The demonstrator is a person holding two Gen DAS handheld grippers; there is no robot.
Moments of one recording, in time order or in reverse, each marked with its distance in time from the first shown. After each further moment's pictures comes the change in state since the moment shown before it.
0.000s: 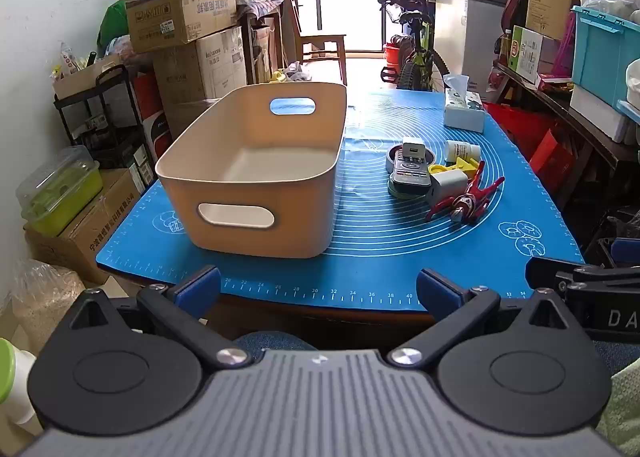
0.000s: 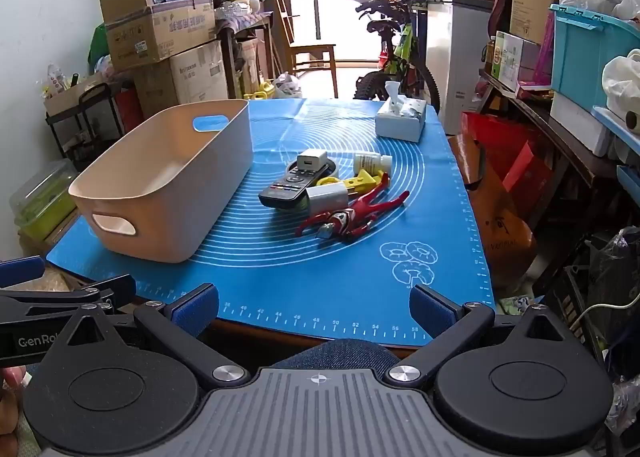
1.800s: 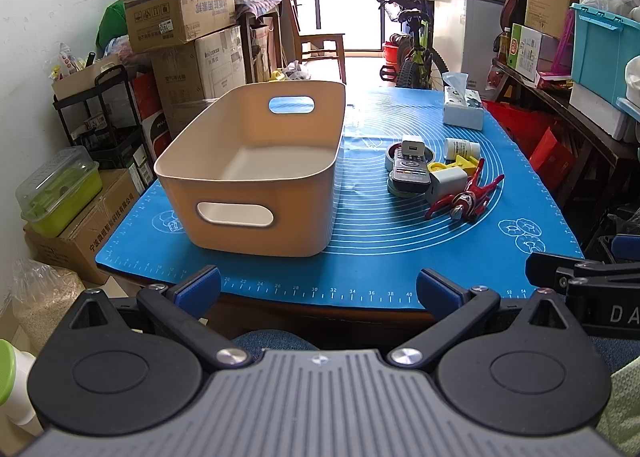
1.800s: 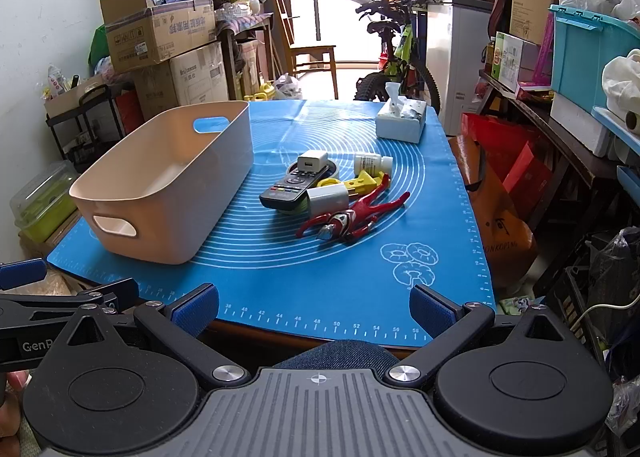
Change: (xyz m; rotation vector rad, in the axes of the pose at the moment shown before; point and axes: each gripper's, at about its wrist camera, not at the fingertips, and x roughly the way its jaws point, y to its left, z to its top) left arm 0.000 0.000 0.000 0.001 0.001 0.000; right arm 0.000 0.000 -0.001 0.001 -0.008 0.003
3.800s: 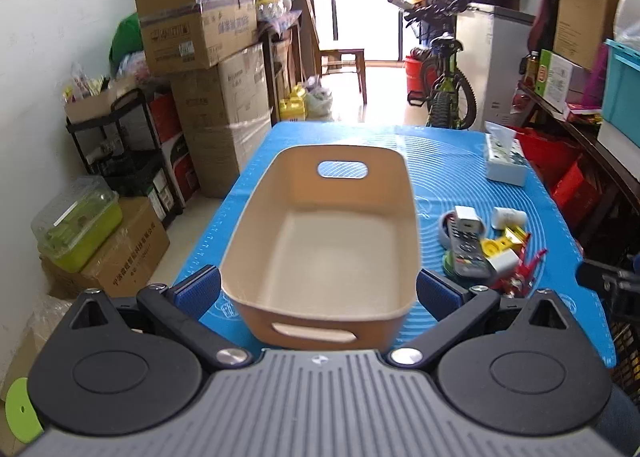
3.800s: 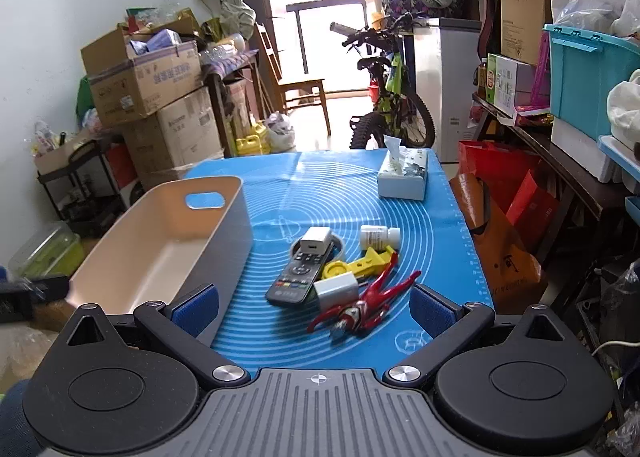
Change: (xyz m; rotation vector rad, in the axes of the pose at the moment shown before) left arm 0.026 0.073 0.114 -0.018 0.008 0.029; right arm 0.033 -0.001 0.092 0.080 -0.072 -0.009
